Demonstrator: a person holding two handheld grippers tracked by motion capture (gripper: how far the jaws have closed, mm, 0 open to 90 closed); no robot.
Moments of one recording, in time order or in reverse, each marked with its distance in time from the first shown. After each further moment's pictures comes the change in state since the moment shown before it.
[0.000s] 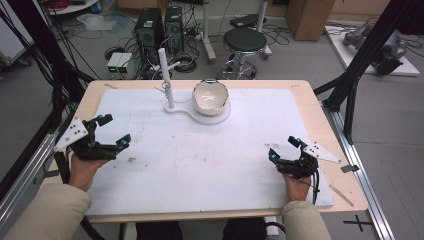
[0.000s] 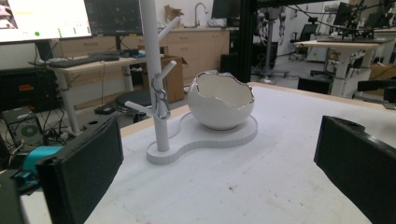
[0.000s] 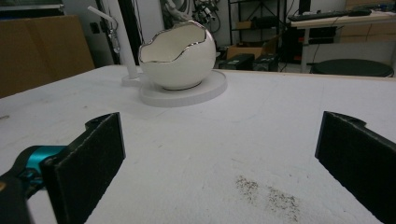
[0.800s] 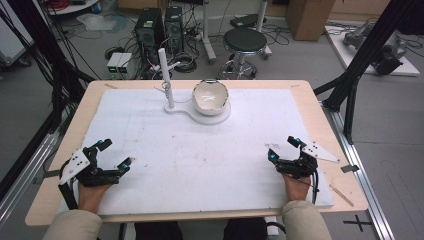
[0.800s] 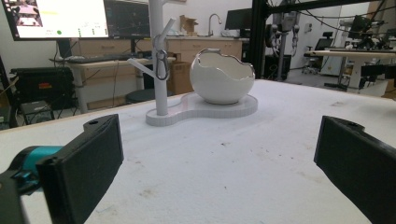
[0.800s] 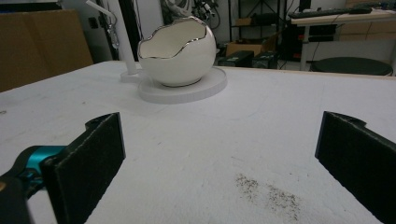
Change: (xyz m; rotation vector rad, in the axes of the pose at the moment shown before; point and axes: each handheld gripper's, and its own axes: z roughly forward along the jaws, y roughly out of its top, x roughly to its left) left arm -0.024 -0.066 -0.030 -0.053 0.063 -0.024; right arm 0.002 0.000 0.001 0.020 -0.003 0.000
